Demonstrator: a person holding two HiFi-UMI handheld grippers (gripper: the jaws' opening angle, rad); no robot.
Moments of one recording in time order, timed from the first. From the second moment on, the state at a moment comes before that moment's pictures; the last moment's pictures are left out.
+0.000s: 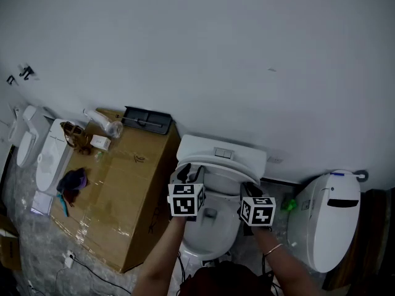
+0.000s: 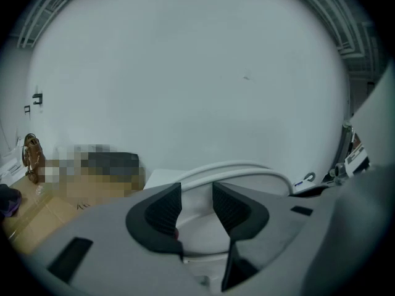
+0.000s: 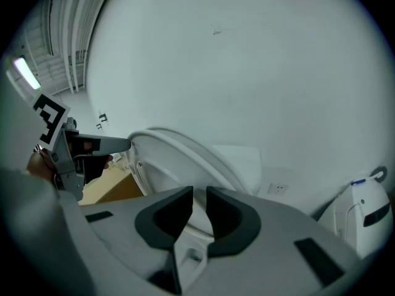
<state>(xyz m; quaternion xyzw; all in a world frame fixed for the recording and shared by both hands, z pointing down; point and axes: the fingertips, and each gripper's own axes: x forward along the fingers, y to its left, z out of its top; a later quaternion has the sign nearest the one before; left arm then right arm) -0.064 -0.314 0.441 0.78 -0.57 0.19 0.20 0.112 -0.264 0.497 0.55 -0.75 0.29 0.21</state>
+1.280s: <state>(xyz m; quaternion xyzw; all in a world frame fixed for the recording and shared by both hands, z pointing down) -0.074 -0.270 0.432 0.78 -0.57 0.18 0.18 0.101 -0.246 0.455 0.53 -0.79 0.25 0.18</state>
